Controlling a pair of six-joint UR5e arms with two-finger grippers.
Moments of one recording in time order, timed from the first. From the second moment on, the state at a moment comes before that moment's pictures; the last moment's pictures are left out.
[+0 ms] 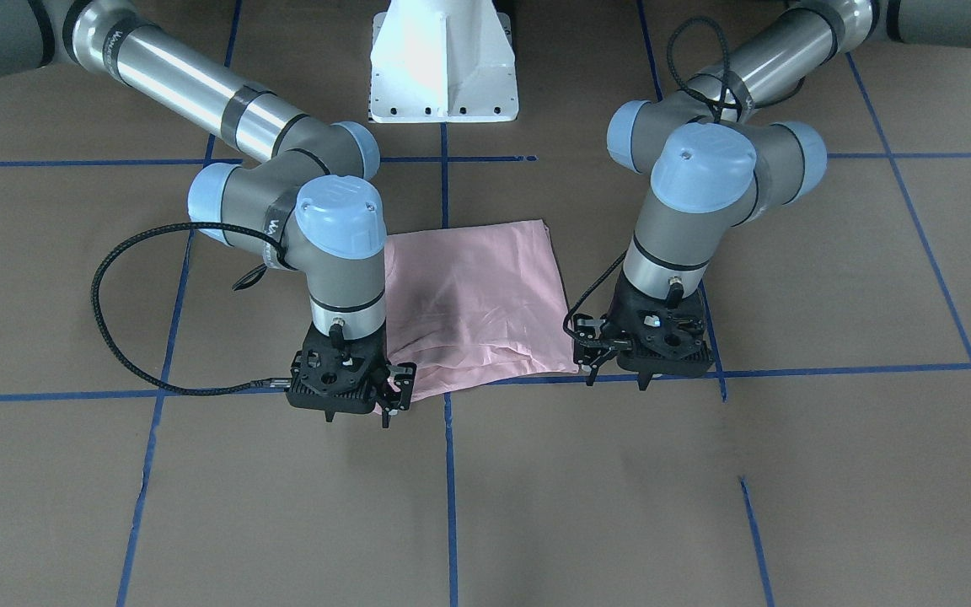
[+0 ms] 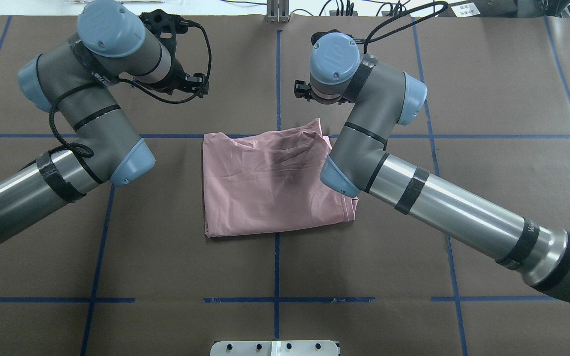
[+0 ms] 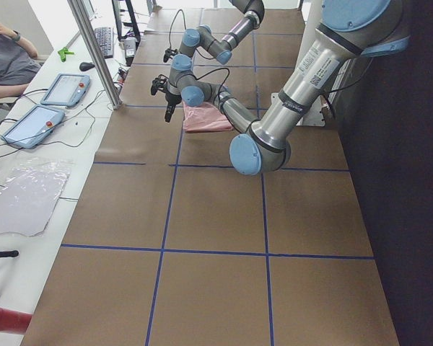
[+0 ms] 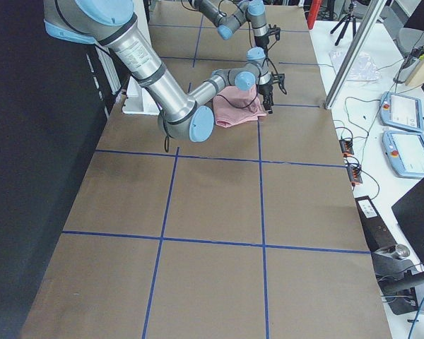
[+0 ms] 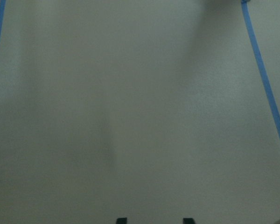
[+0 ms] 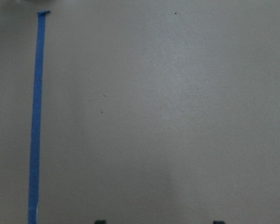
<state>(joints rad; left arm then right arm) -0.82 -2.25 -1.47 -1.88 -1.88 -0.92 0.70 -0.70 1.22 -1.31 1.67 1.19</state>
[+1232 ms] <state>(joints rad) -0.91 -1.97 -1.76 -1.87 -1.96 -0.61 0.97 -1.07 1.55 -1.32 2.01 0.74</state>
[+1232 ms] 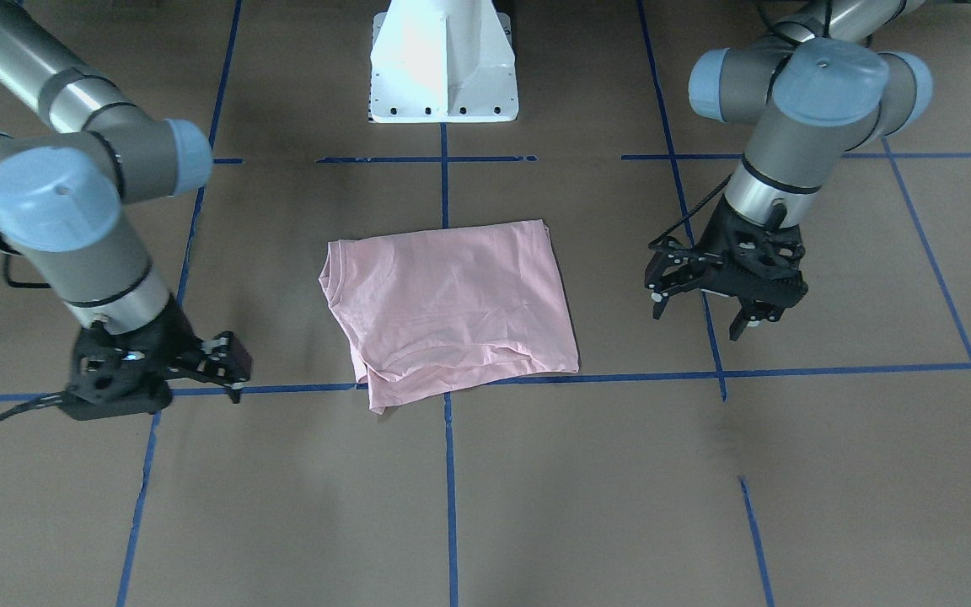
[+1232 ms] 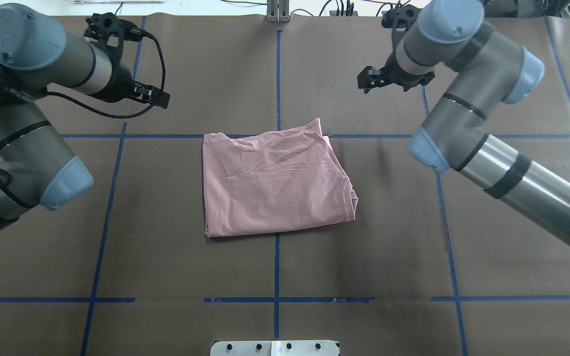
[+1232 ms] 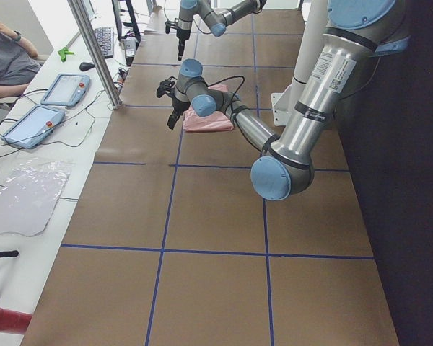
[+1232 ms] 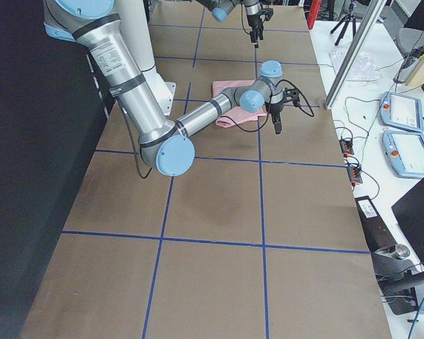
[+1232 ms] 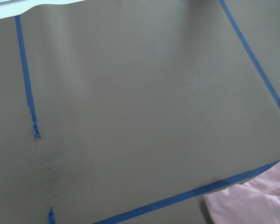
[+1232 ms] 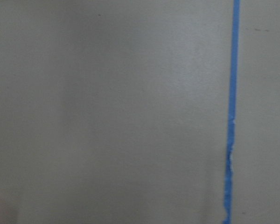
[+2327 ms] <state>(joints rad) -1.46 -1.55 -1.75 -1.87 -2.26 -0.08 1.39 -1.57 1.58 -1.29 2.21 0.26</state>
